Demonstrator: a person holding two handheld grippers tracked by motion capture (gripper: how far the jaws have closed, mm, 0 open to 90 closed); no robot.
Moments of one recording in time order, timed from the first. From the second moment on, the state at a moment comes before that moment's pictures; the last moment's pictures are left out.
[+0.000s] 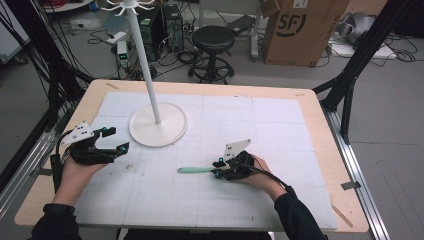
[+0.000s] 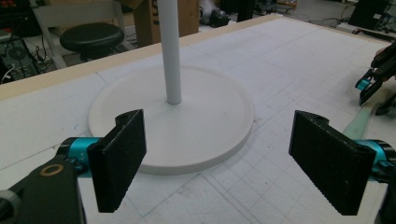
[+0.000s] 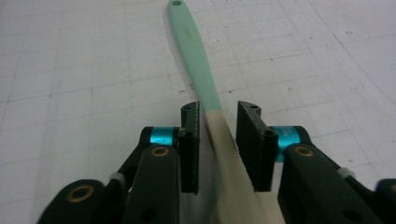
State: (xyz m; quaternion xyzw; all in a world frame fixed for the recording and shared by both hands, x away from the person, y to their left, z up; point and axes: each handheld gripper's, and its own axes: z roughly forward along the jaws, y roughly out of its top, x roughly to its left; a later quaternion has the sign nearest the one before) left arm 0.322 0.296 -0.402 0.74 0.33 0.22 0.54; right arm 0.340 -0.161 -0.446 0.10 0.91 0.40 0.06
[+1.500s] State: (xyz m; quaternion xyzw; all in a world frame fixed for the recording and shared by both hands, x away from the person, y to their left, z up) left arm 0.323 0.293 -0.403 0.74 0.33 0.21 0.55; right arm 0.351 -0.178 -0.393 0.21 0.86 0.47 0.03
